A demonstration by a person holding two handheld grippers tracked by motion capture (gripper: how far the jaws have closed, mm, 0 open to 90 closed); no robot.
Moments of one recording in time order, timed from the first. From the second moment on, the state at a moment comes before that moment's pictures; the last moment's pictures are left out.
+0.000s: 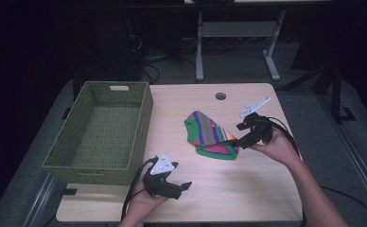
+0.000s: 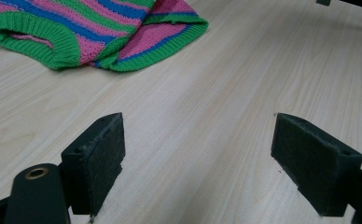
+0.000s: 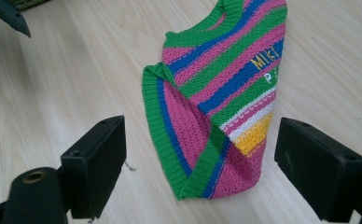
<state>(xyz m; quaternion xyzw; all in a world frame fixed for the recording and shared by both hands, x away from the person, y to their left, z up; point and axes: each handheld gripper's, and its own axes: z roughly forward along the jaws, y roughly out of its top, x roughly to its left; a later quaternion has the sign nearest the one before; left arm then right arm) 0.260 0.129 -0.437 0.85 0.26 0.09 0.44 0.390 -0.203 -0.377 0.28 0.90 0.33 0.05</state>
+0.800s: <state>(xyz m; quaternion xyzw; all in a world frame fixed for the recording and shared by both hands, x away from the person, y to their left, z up) 0.262 0.128 -0.436 0.85 0.26 0.09 0.45 0.437 -0.161 -0.391 0.28 0.91 0.31 0.04</state>
